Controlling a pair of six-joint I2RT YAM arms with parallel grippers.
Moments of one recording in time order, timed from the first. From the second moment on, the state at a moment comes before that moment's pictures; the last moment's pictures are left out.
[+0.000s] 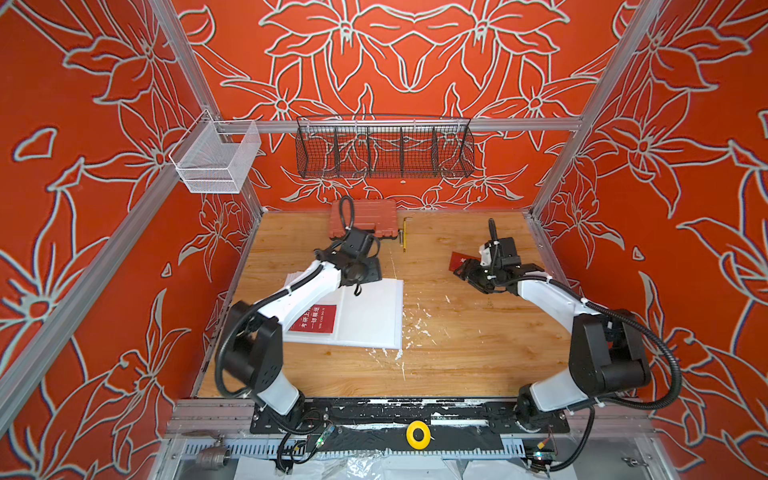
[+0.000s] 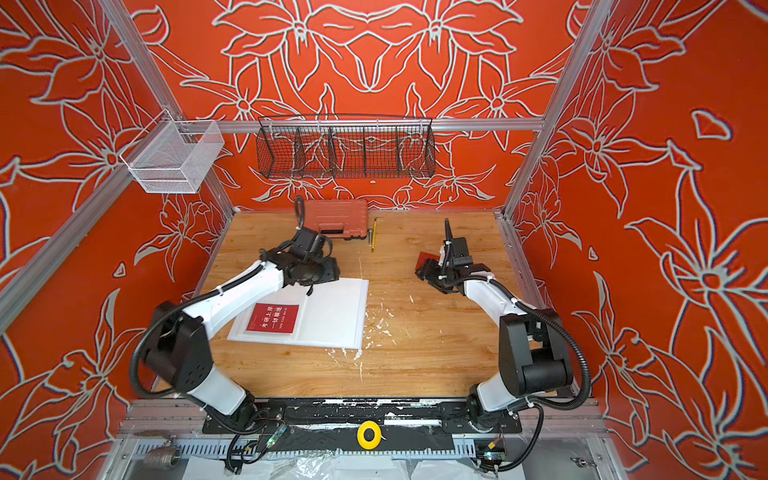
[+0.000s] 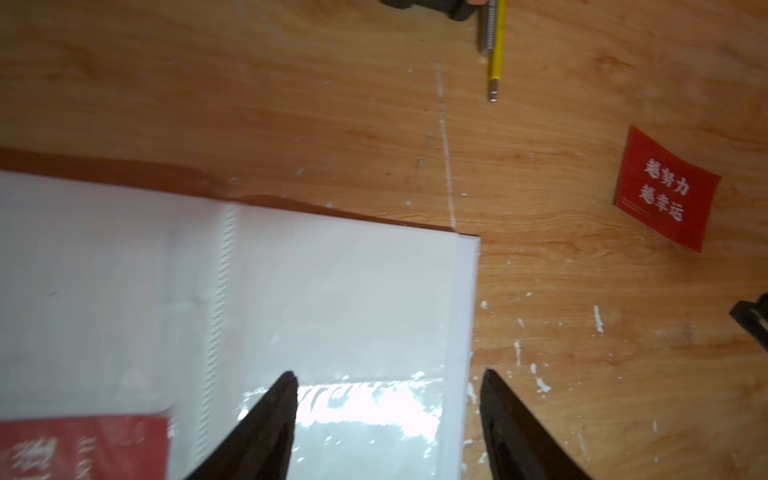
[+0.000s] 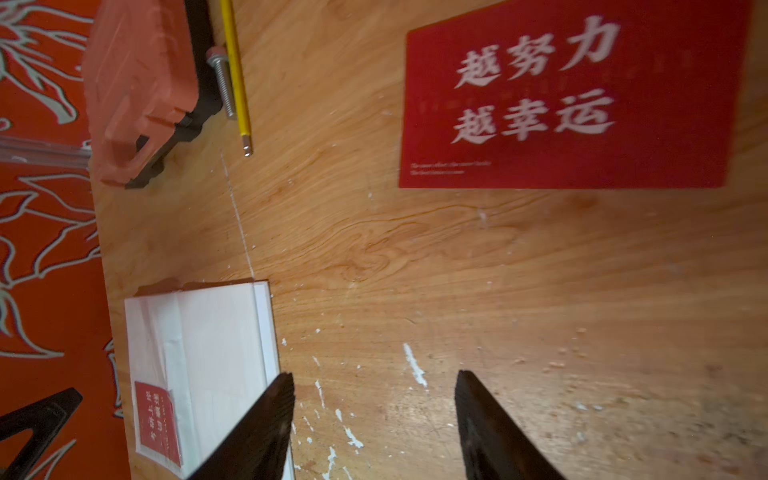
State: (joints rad) left arm -0.47 1.67 1.33 -0.64 -0.02 -0.59; right arm 0.12 1.51 0.94 -0.36 -0.32 0.66
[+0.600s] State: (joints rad) left arm -0.64 2.55 2.41 -0.82 0.25 -0.53; right arm -0.18 1.56 0.88 -0.24 -0.36 0.70
